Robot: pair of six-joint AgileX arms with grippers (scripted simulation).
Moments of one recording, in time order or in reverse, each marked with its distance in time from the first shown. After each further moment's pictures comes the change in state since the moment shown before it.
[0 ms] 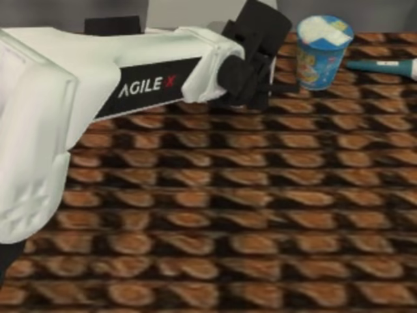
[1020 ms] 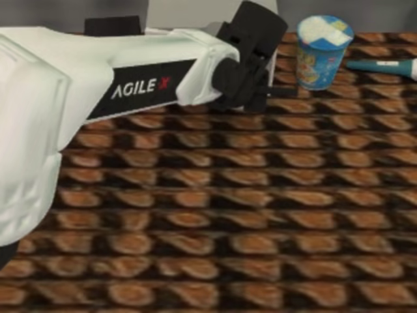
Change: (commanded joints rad) left arm 0.002 -0.029 -0.044 0.032 0.025 0.029; right arm 0.000 0.000 0.000 0.000 0.000 0.000
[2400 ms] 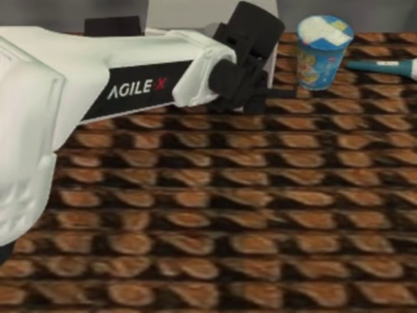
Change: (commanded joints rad) left arm 0.005 -0.012 -0.027 0.012 0.009 0.019; right arm 0.000 0.000 0.000 0.000 0.000 0.000
